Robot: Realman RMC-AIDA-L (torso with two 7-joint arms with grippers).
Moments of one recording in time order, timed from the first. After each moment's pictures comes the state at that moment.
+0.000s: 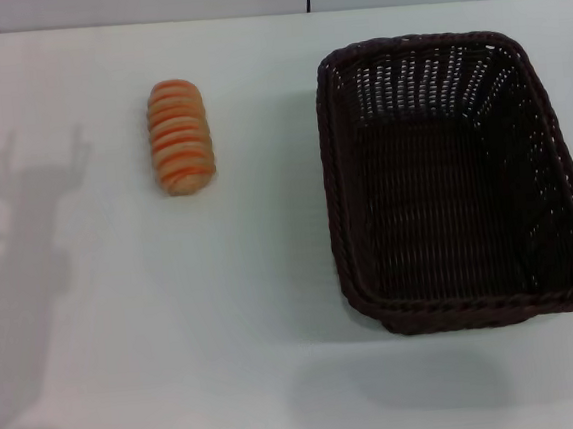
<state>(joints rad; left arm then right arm) 0.25 -2.06 1.89 1.51 2.47 -0.37 -2.67 -0.22 2.08 2.41 1.93 -2.10 1.05 -0.81</state>
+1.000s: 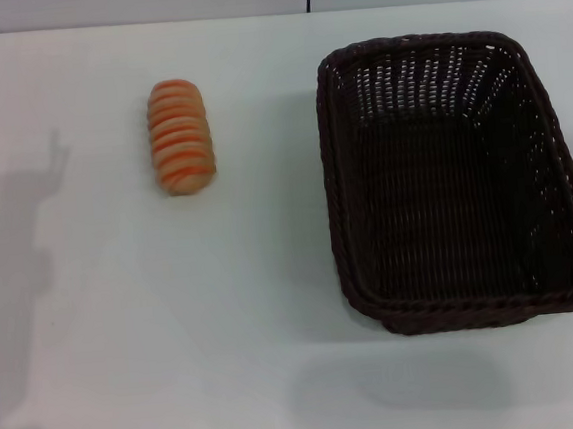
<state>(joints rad) 0.26 -2.06 1.84 1.52 2.47 -0.32 -2.68 0.43 2.00 2.43 2.03 -2.77 1.79 -0.51</state>
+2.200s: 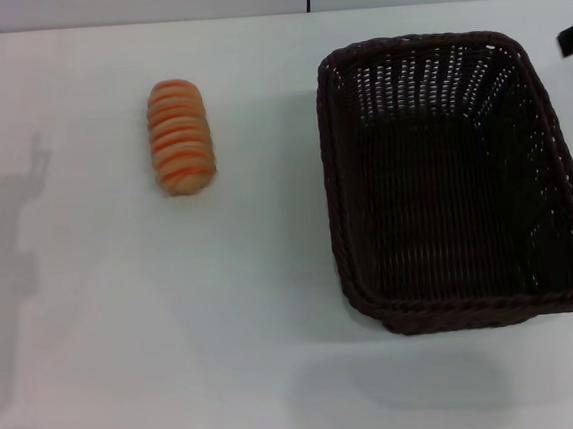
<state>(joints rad) 0.28 -2.05 1.81 1.53 2.47 -0.32 -2.69 0.62 2.08 1.94 1.73 -2.87 1.68 -0.20</state>
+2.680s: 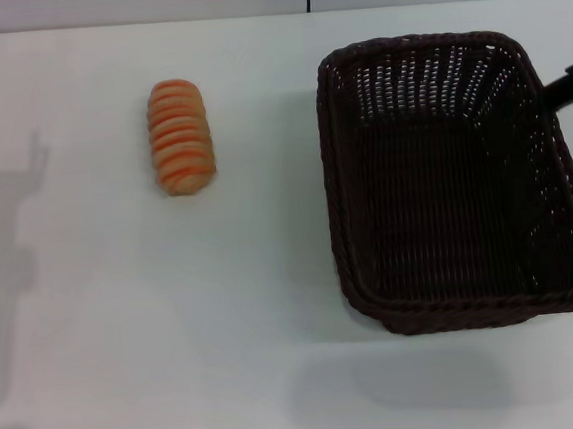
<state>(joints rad) 0.27 -2.05 1.79 1.54 2.47 -0.28 -2.69 0.51 2.08 1.82 1.79 -2.81 1.69 -0.01</state>
